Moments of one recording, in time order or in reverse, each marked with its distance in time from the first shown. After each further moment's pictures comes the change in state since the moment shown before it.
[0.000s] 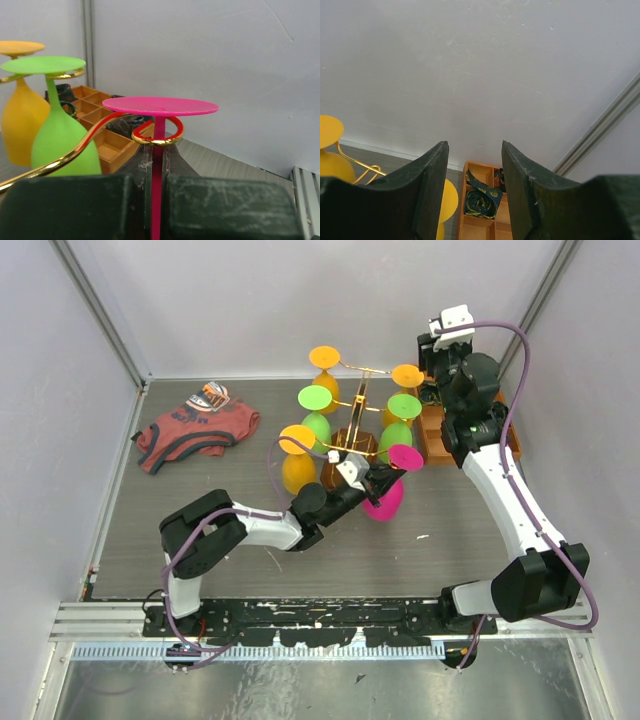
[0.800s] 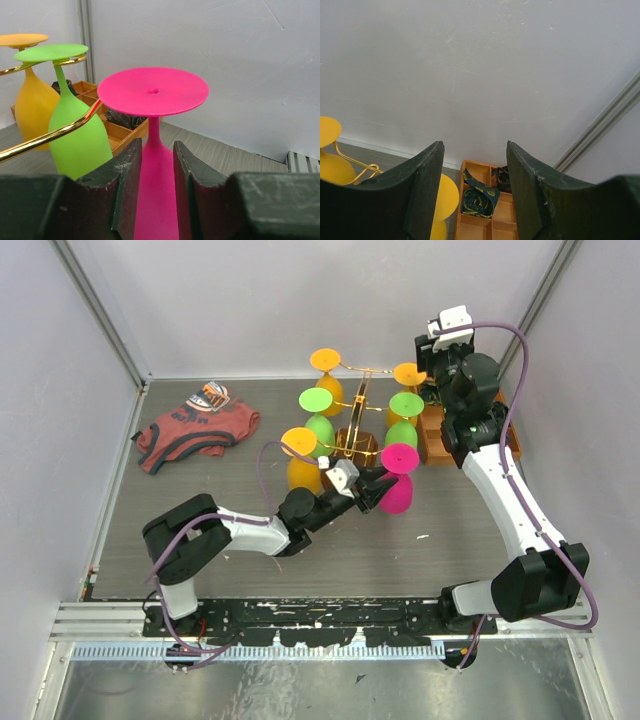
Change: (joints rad) left arm -0.001 -0.090 -0.107 -0.010 0.037 0.021; right arm -0.001 0.000 -0.007 0.000 -0.001 -0.017
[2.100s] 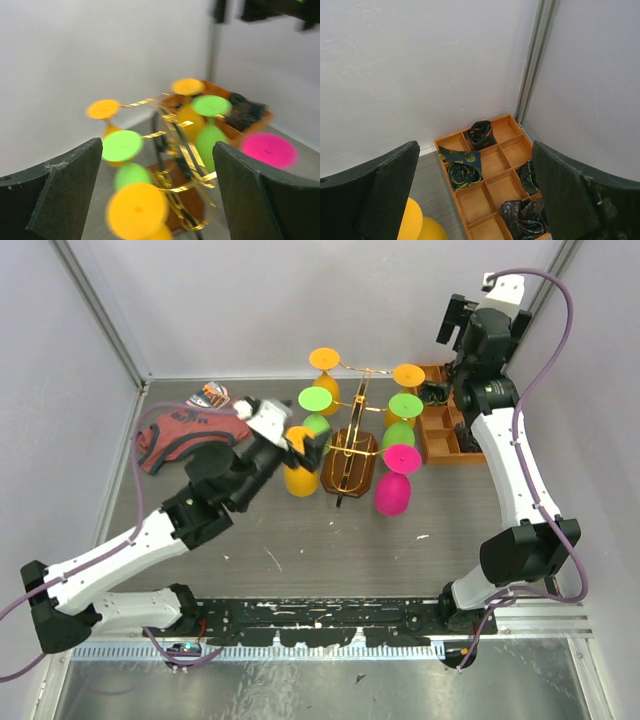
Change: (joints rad) left arm 0.039 -0.716 0.214 -1.080 -0.298 0.260; right arm -0.073 0.193 0.395 -0.409 0.398 0.357
